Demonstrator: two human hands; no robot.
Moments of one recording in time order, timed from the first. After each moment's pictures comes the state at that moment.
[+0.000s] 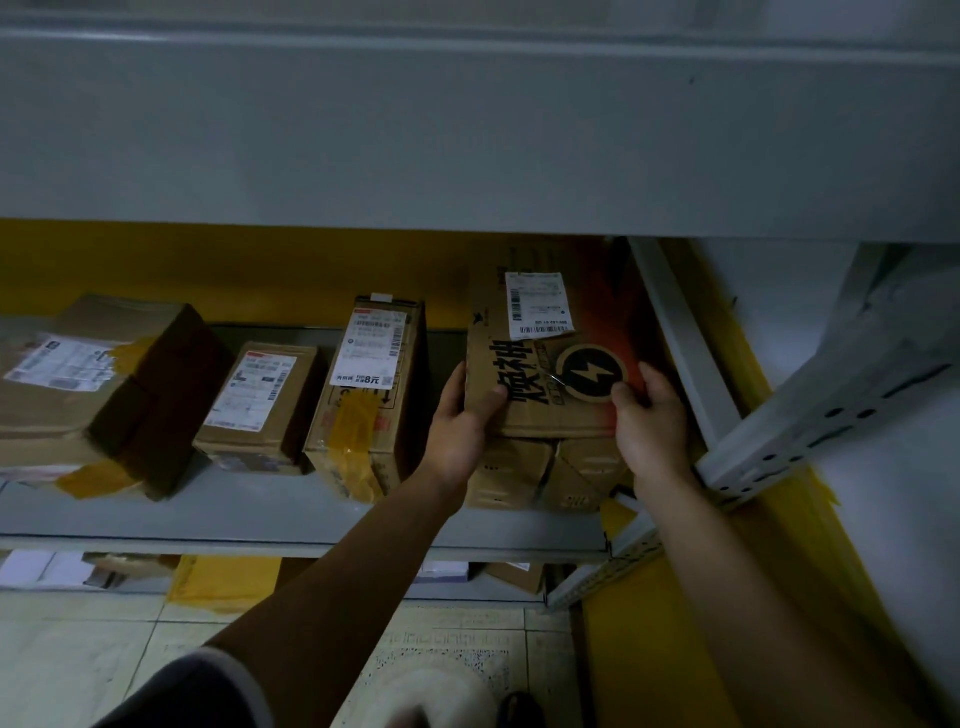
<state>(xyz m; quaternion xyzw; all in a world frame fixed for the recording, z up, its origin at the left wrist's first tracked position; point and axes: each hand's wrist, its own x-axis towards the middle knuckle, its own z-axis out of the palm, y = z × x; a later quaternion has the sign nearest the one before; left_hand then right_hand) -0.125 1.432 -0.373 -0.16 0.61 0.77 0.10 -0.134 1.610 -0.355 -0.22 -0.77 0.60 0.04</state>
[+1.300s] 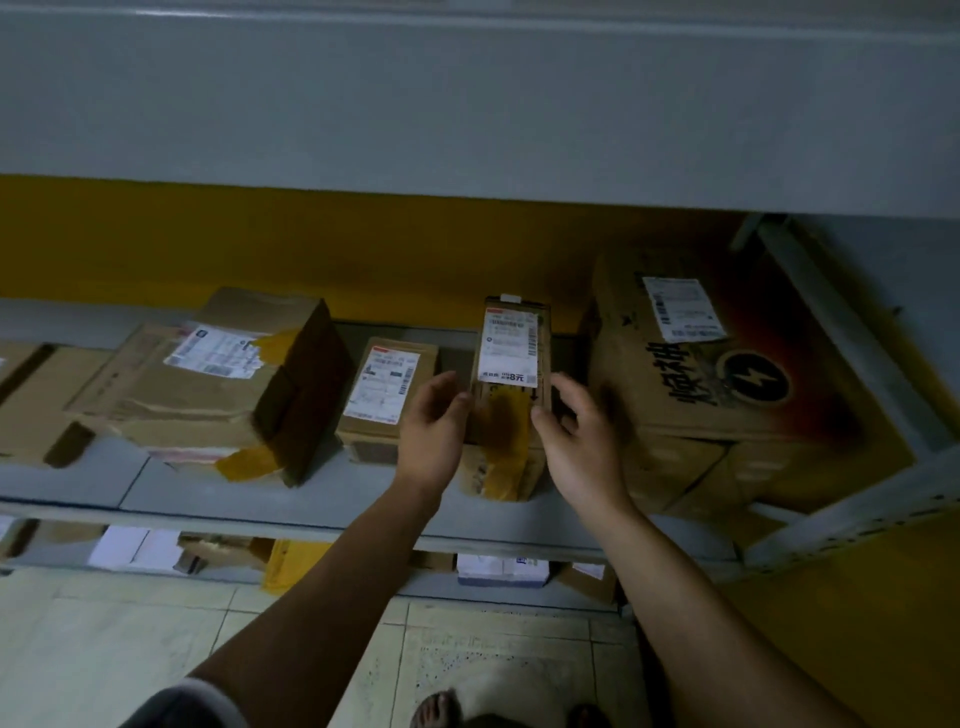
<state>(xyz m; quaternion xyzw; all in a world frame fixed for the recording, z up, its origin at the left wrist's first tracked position) -0.097 1.248 -0.384 -0.19 0.69 0.70 -0.02 -0.101 1.400 -0.382 -0.03 -0.81 0.58 -0.01</state>
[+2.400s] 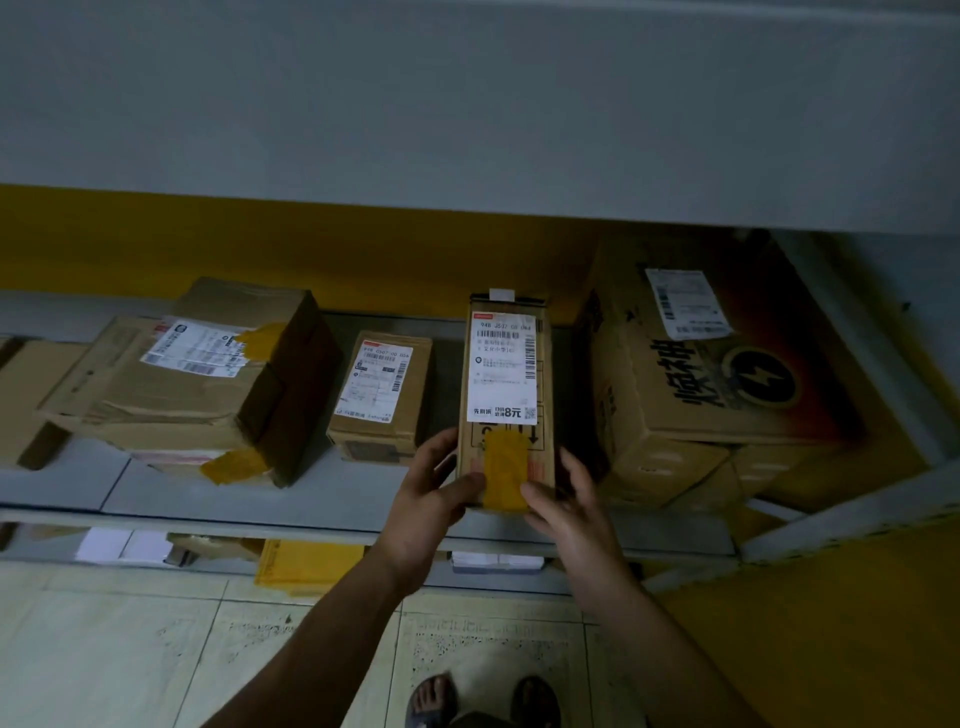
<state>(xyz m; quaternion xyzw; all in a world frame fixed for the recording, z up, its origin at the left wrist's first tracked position) -0.056 1.235 -0.418 -0.14 0.64 0.75 0.13 -0.056 1.405 -0.437 -0.16 -0.65 0.72 -0.17</state>
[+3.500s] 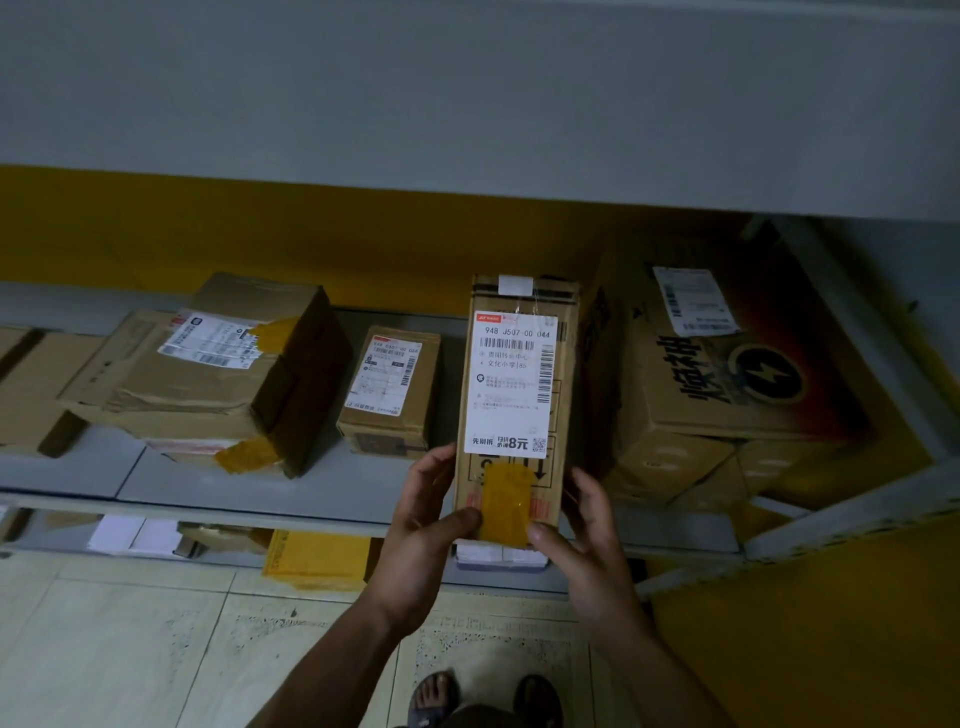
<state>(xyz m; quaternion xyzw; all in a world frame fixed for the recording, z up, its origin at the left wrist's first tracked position) -0.015 1.229 -0.424 -0.08 0.59 0.80 0.07 -0.014 1.409 -0.421 -0.06 -0.66 0.74 -0.11</state>
